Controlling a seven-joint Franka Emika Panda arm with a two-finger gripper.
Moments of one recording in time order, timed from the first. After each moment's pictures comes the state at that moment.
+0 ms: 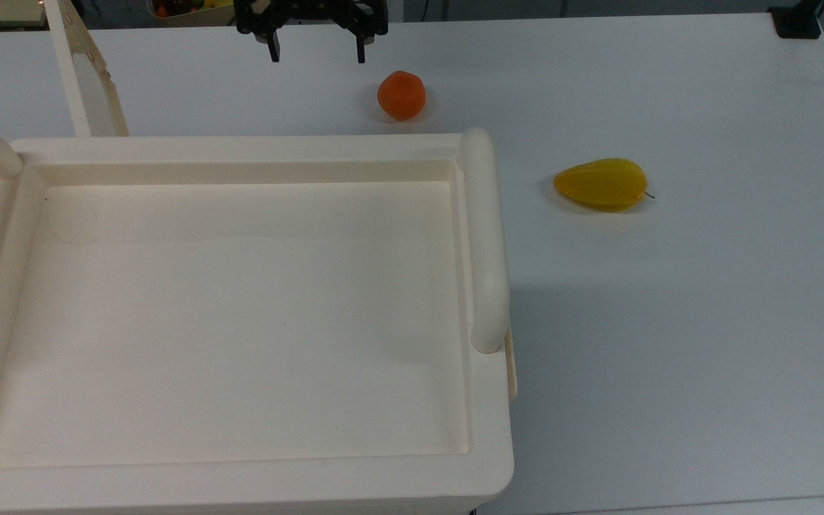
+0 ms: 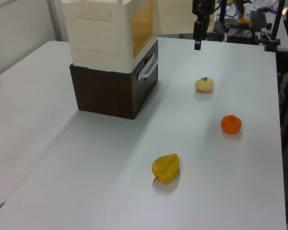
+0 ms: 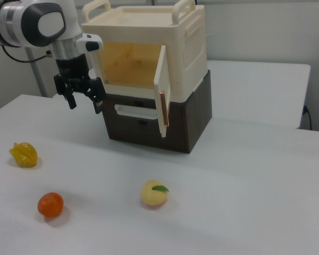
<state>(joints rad) 0.12 0.09 -0.06 -1.58 -0.01 1.67 -0.01</state>
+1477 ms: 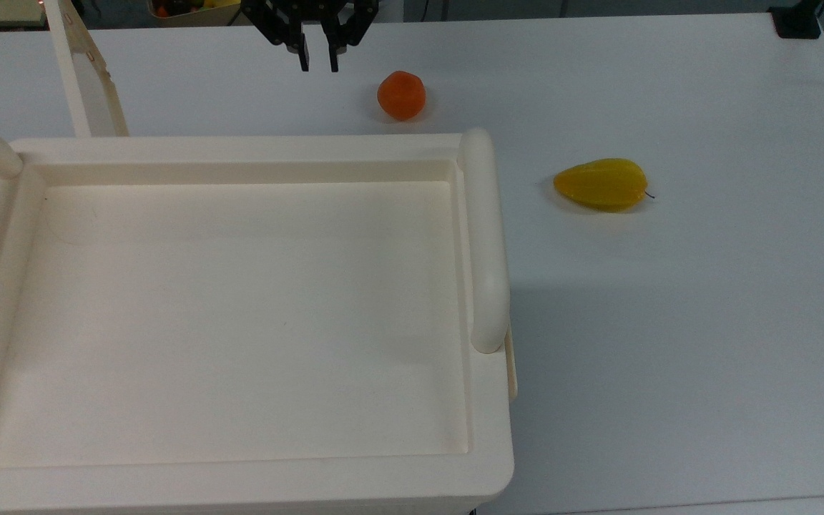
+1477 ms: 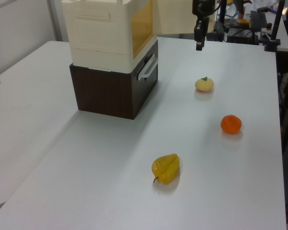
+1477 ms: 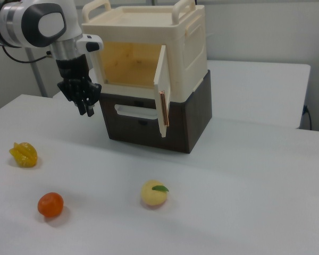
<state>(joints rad) 0.12 0.09 -0.06 -1.58 -0.01 1.67 -0.01</state>
